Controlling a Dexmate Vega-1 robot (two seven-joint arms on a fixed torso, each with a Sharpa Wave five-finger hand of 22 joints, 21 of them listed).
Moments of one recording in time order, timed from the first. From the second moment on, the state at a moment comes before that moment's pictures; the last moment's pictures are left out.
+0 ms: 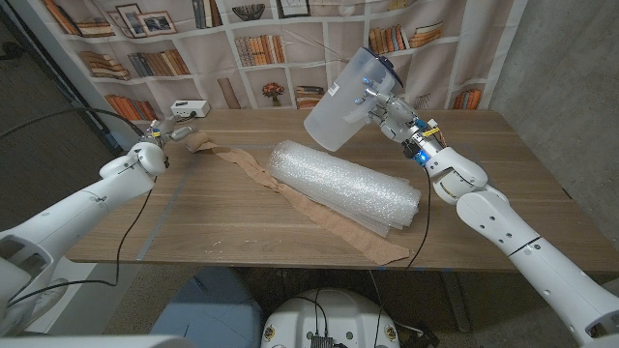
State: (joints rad) left arm 0.60 0.92 0.56 -1.32 0.15 0.37 0.23; left_hand 0.33 0.06 0.57 -0.17 0.17 0.03 -0.08 0.18 0.18 0.12 -0.06 0.23 0.22 0.13 -0.04 0.19 0.17 0.20 0.04 0.20 0.17; right arm -0.97 -0.62 -0.31 -1.88 0.99 0.11 0.18; right_hand 1.10 0.17 0.39 -0.14 0.18 0.60 -0.18 0.41 0.58 0.64 -0.19 0.76 0.90 0.73 -0.09 0.43 0.89 0.75 -0.07 1.43 0.18
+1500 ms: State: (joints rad) left arm 0.48 0.86 0.65 -1.16 0.15 0.38 0.15; left_hand 0.34 0.05 0.55 -0.16 0.17 0.07 -0.04 0.20 0.18 0.13 -0.06 0.23 0.22 0.13 -0.04 0.19 0.17 0.21 0.04 0.20 0.18; right arm -0.95 -0.60 -0.33 -1.87 0.98 0.10 0.16; right_hand 1.10 0.17 0.39 -0.14 0.18 0.61 -0.18 0.40 0.59 0.64 -0.20 0.75 0.90 0.73 -0.09 0.41 0.89 0.75 -0.07 1.43 0.18
